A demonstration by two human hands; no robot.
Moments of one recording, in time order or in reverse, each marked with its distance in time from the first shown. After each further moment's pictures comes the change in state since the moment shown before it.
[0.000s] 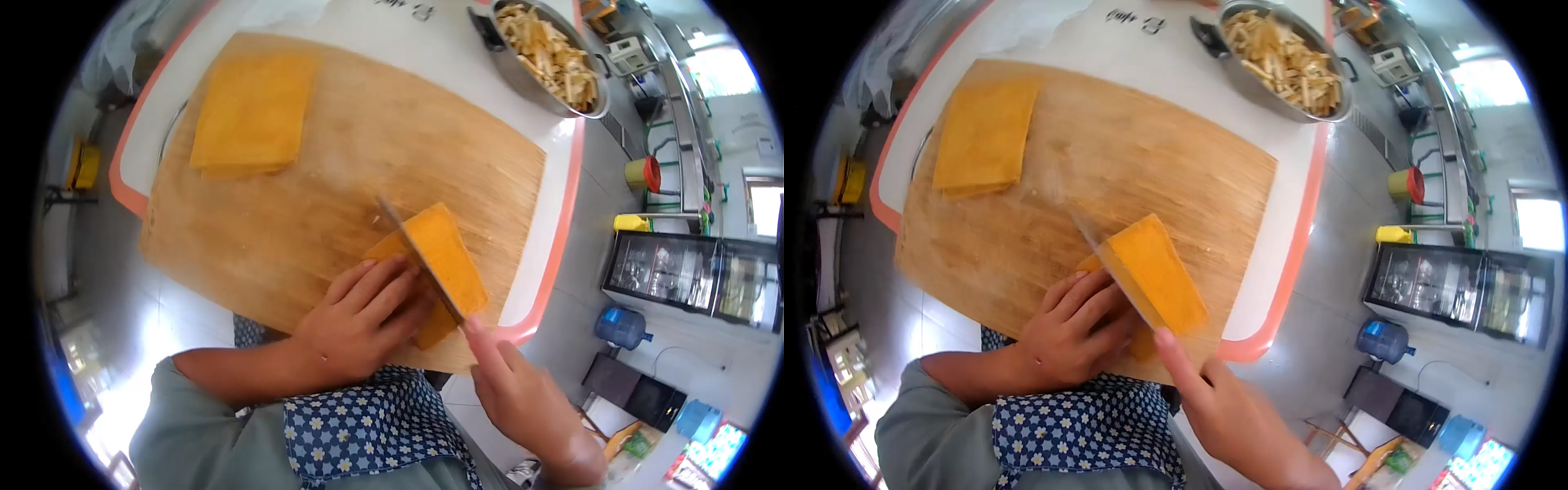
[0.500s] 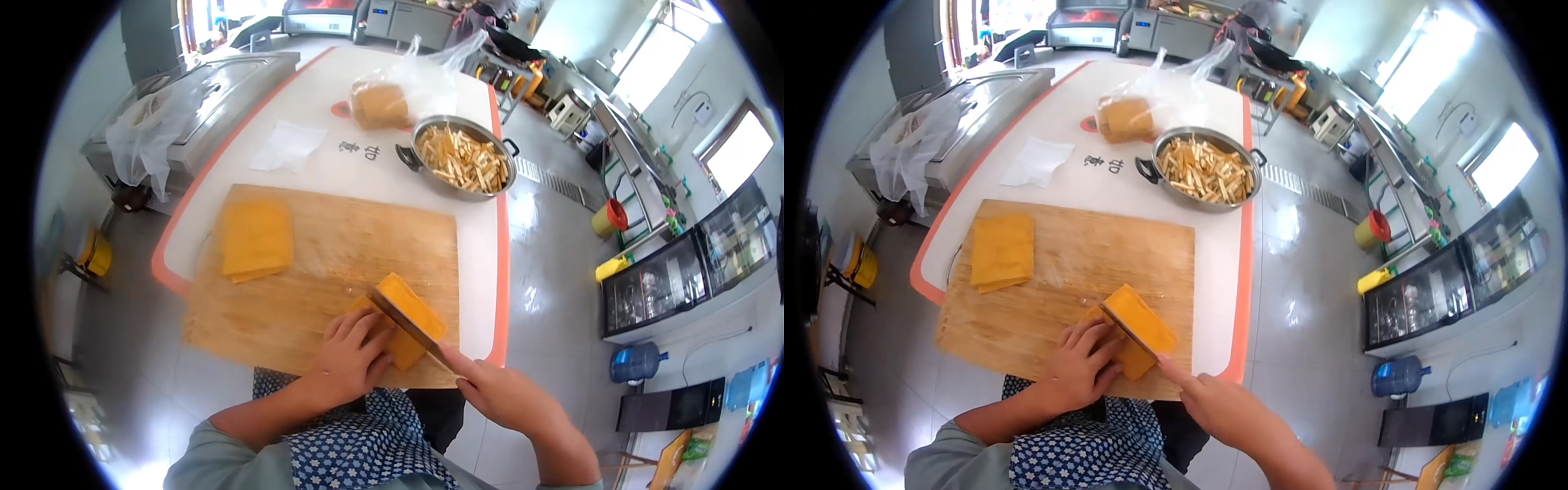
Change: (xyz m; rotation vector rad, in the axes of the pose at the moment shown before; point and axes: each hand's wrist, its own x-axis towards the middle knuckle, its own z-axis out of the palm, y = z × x) left_hand 0.007 0.006 0.005 0.041 0.132 -0.071; right_hand -0.019 0.044 0.009 0.017 0.152 -0.156
